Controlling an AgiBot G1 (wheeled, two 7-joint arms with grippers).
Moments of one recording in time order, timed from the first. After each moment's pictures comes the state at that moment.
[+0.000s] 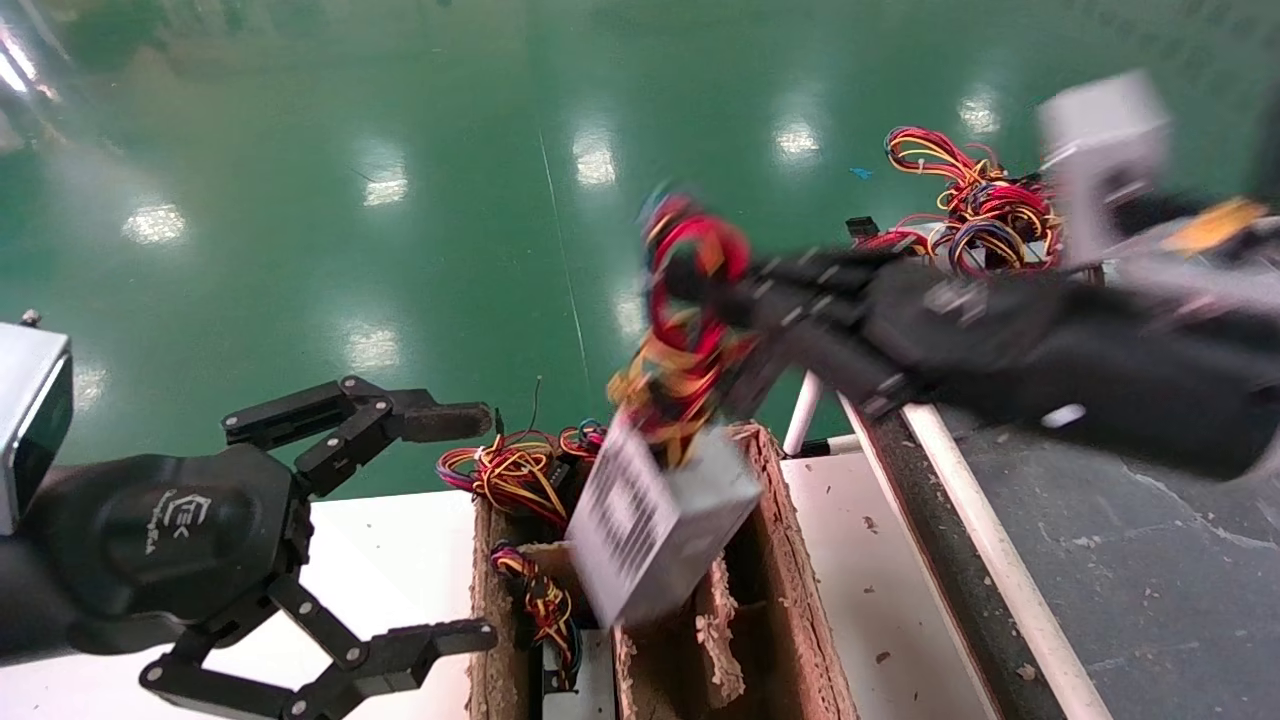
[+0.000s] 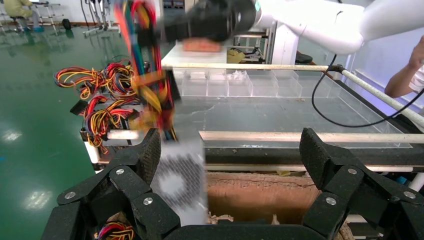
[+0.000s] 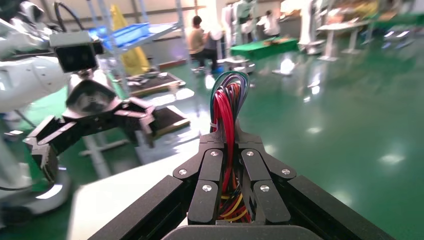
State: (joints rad) left arm -1.09 0.59 0.34 -1.27 0.69 1.47 -0.15; right arm 1.27 -0.80 -0.32 1.12 -0.86 -1.34 0.33
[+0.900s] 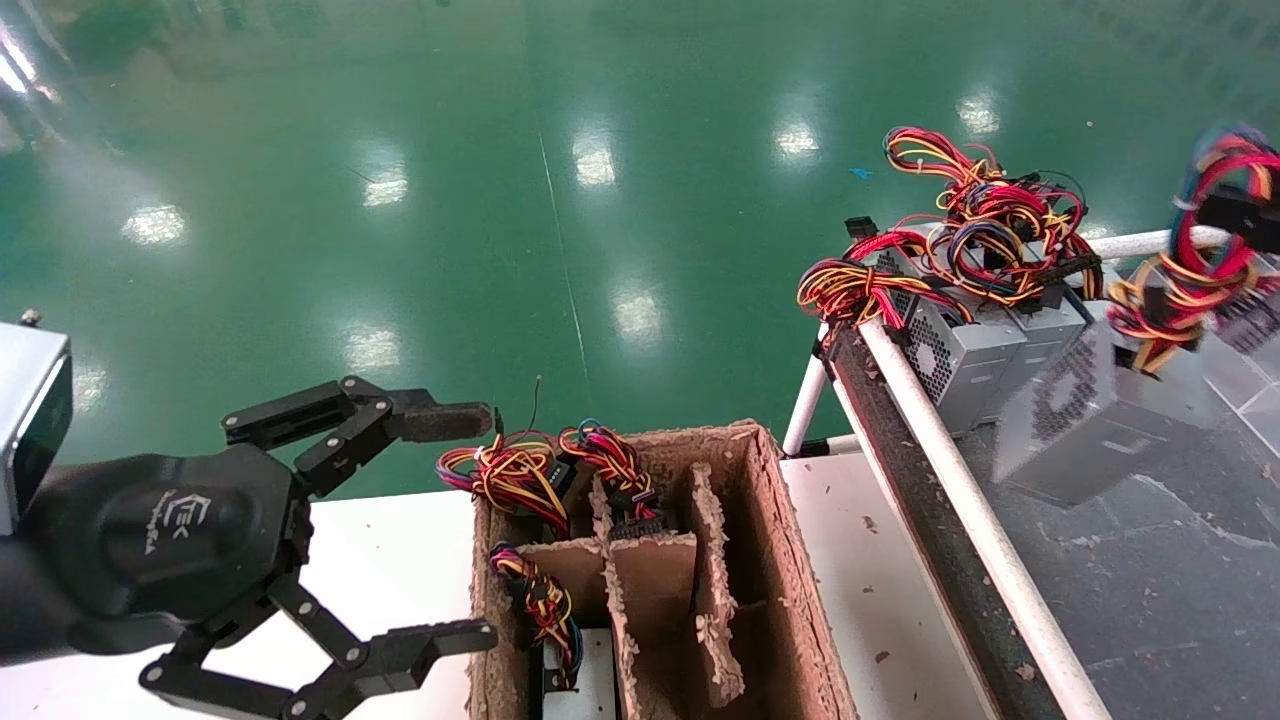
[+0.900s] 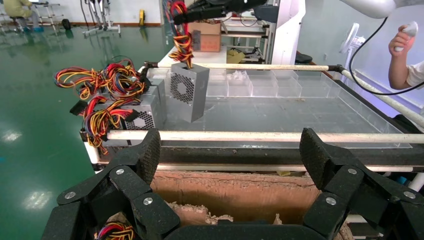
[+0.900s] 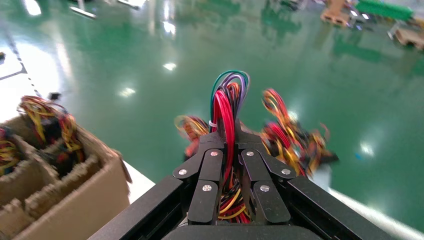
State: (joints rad) left arm -1.09 0.59 0.34 -1.27 0.69 1.47 -0.15; right arm 1.20 -0.39 -0.15 0.93 -0.91 -1.32 0.18
